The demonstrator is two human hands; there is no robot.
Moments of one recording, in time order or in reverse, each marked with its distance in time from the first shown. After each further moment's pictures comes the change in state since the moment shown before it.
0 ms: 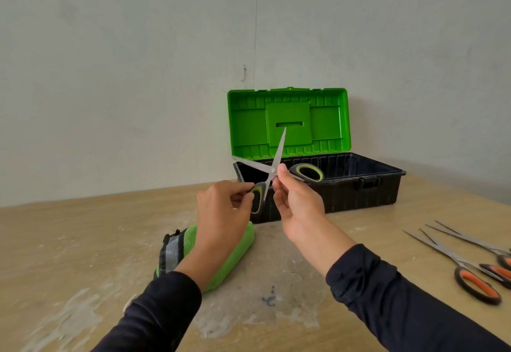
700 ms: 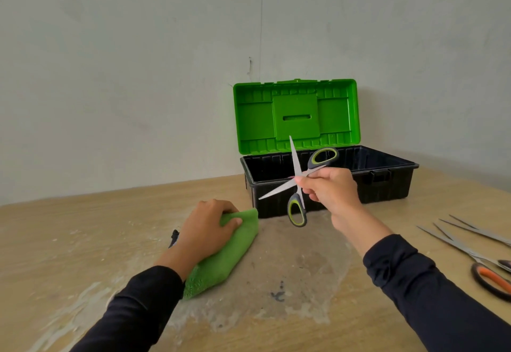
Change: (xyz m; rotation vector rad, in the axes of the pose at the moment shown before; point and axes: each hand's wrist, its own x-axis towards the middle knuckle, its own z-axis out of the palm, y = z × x) left_hand 0.005 -0.062 -0.021 0.442 -0.513 -0.060; right_hand 0.030 -0.029 -0.036 -0.912 0.000 -0.378
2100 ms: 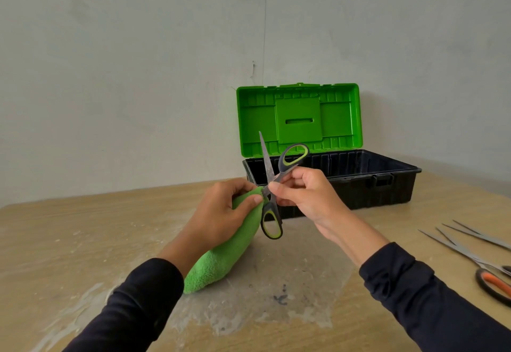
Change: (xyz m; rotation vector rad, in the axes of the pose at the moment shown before) left_hand 0.006 0.023 -0.016 -0.450 0.107 0.209; right_hand -0.021 -0.011 0.021 0.158 -0.424 -0.203
